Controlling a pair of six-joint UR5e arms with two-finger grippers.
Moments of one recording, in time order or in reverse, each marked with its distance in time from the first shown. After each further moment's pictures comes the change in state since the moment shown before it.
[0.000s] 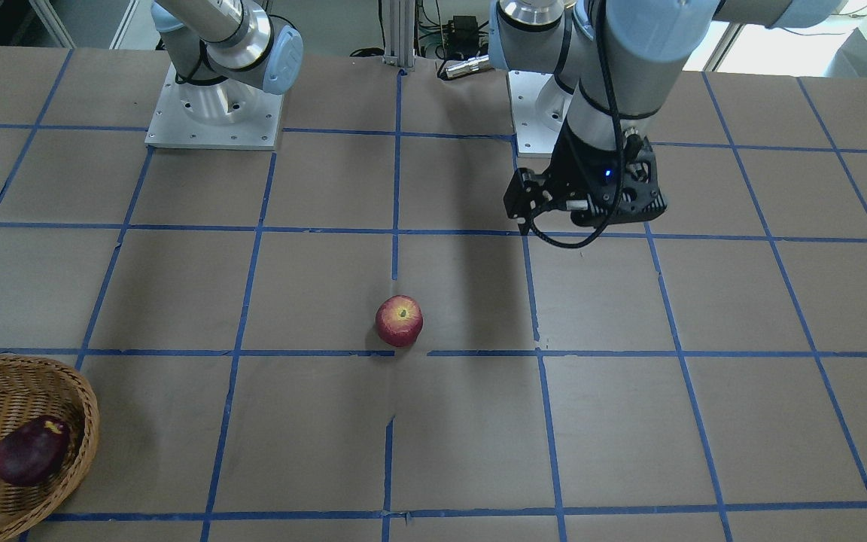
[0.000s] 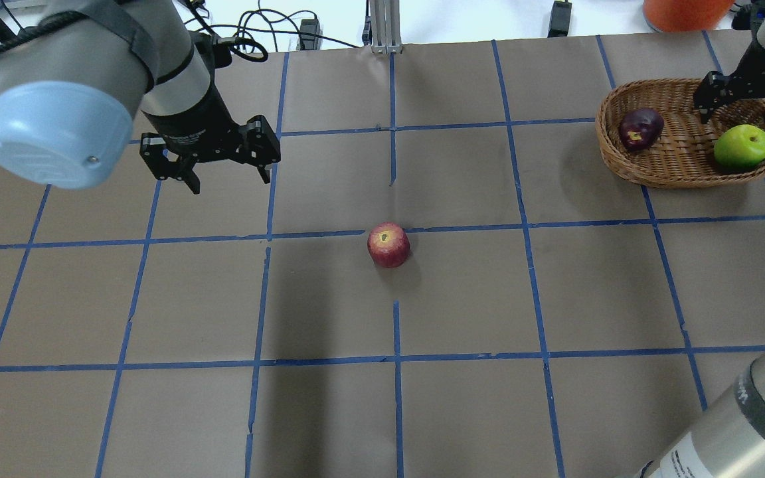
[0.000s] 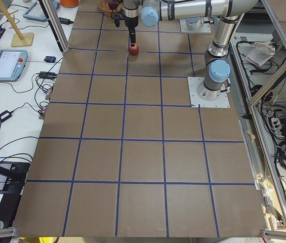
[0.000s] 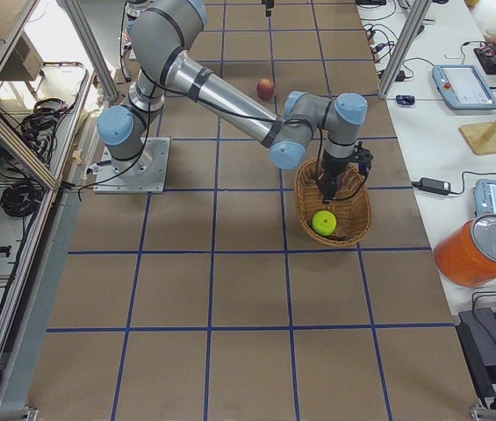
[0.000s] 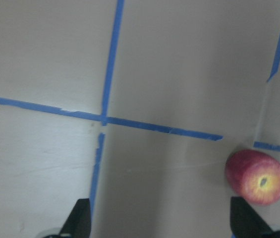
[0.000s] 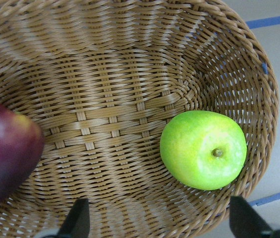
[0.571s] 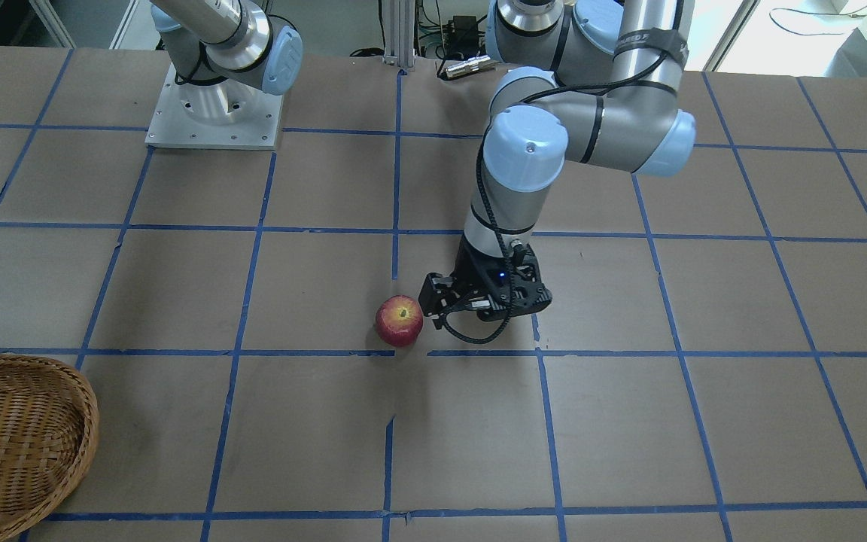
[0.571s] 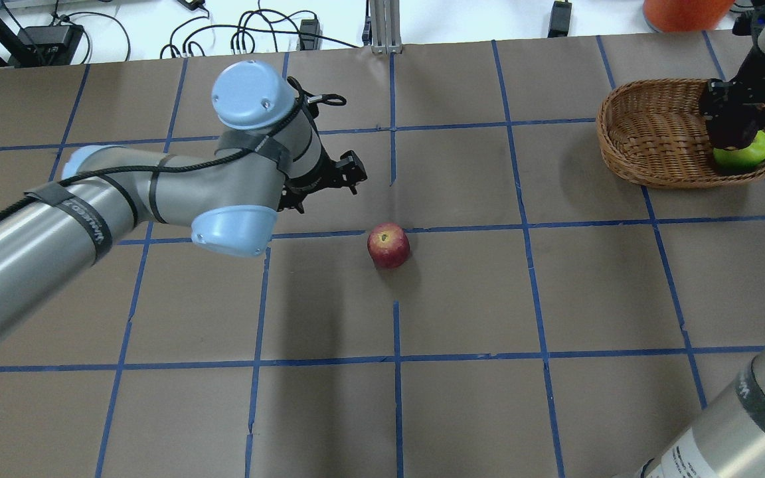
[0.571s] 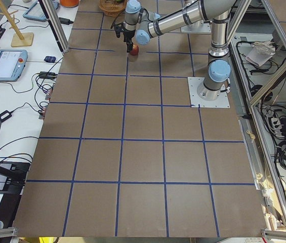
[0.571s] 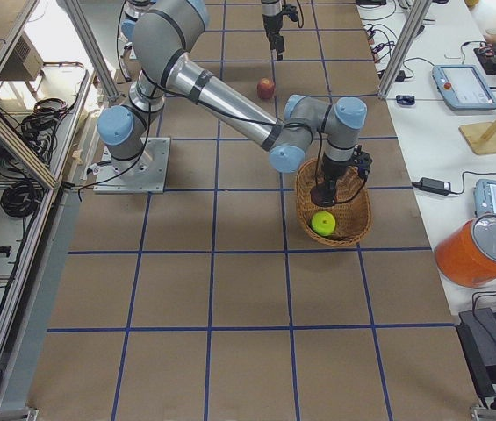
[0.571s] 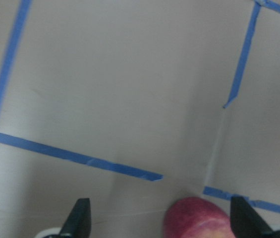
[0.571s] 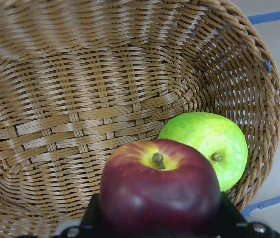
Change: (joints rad) left arm -0.100 -0.202 -0.236 0.622 -0.079 -0.245; right arm -0.020 0.029 0.003 -0.030 0.004 -0.005
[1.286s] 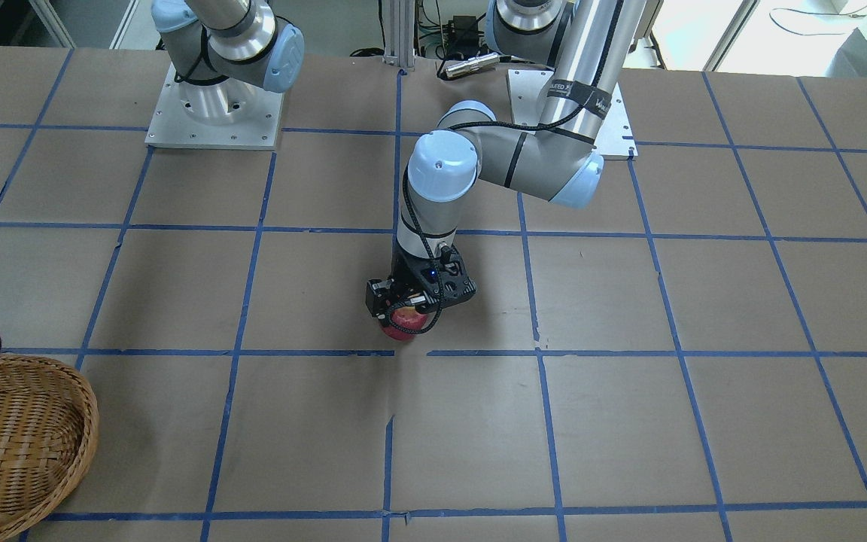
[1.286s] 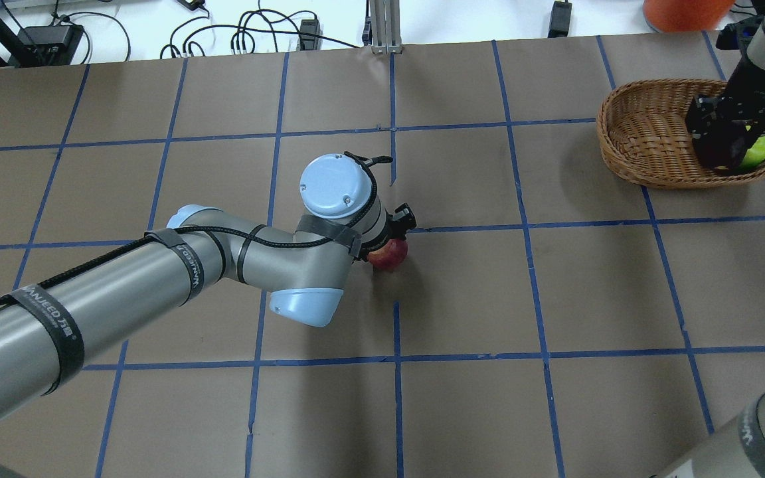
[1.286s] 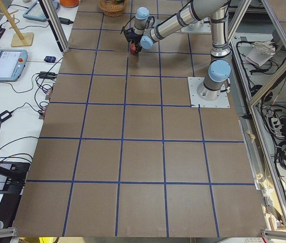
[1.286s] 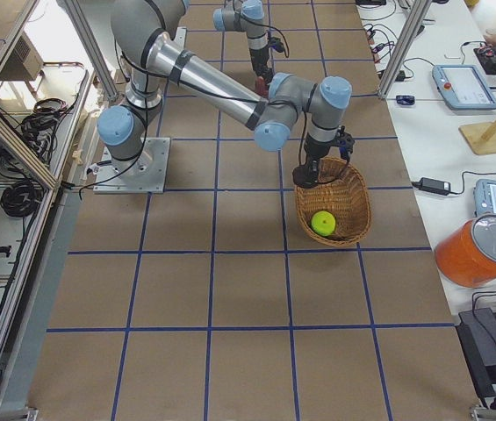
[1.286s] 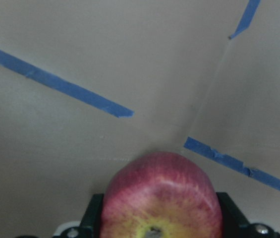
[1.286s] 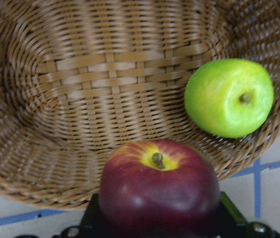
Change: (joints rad) left arm -0.194 -0.165 -0.139 0.398 -0.003 -0.376; right arm 0.017 -0.102 0.089 0.055 -0.002 -0.049
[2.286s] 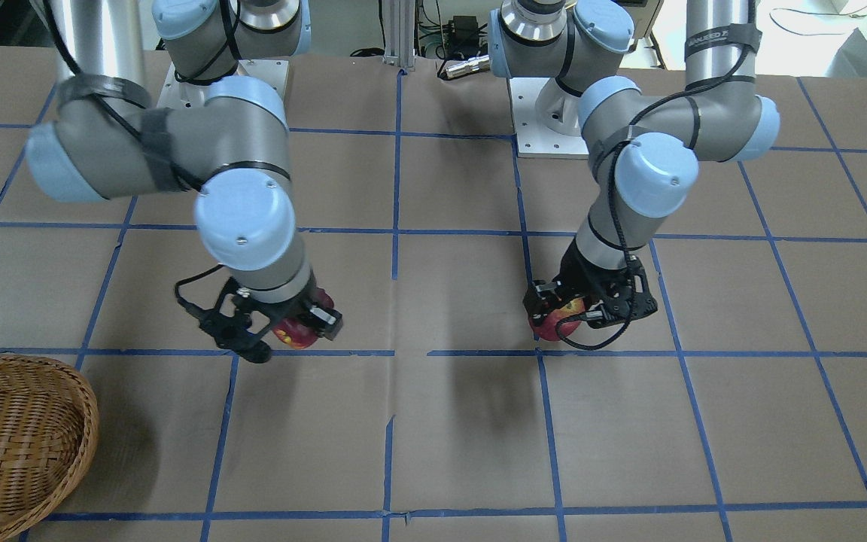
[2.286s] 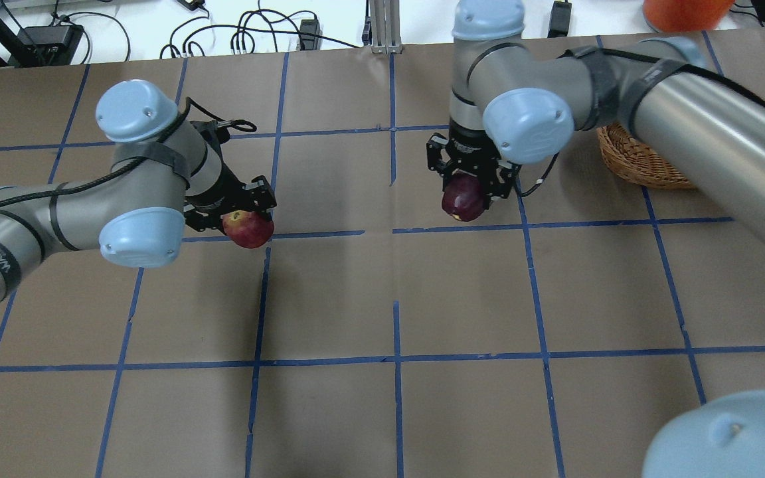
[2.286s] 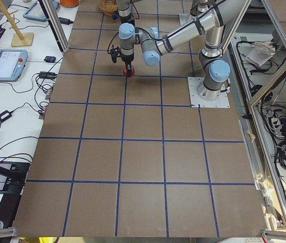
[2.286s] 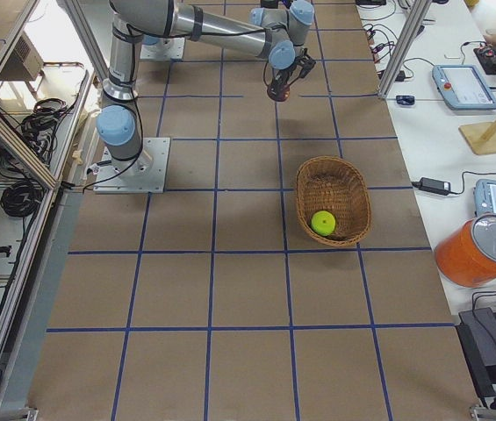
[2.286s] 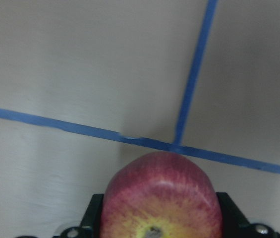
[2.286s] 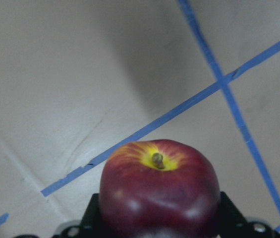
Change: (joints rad) left arm 0.356 0.192 -0.019 -0.317 -0.009 0.483; right arm 0.554 -0.070 0.067 0.187 0.170 0.971
